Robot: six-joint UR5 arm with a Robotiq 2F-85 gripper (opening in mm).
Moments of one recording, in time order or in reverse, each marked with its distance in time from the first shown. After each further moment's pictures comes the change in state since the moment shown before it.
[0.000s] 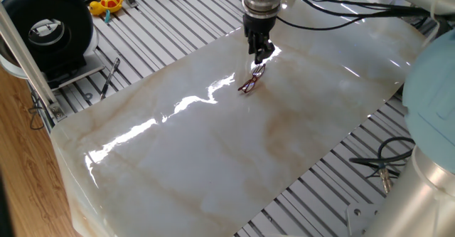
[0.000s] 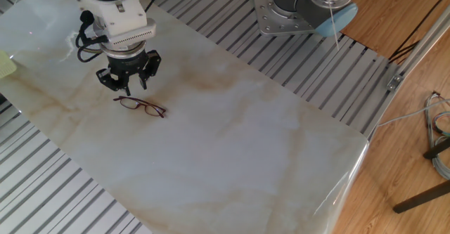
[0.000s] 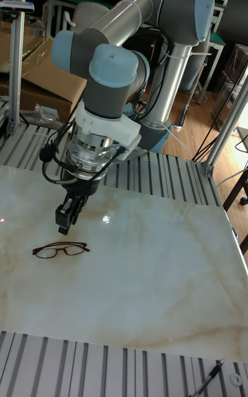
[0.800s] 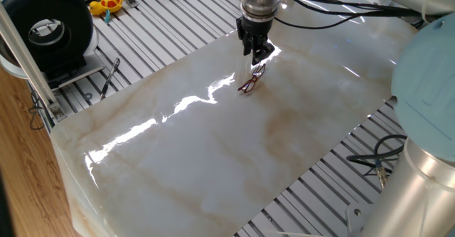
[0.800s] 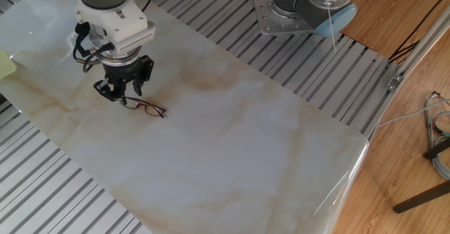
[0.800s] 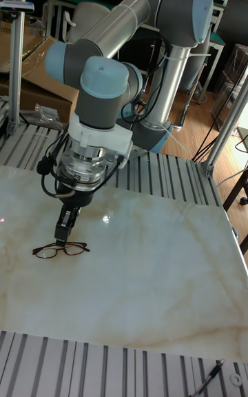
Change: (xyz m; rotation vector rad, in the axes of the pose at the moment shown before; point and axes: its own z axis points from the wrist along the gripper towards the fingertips) arm -0.003 -0.017 0.022 0.025 -0.024 -0.191
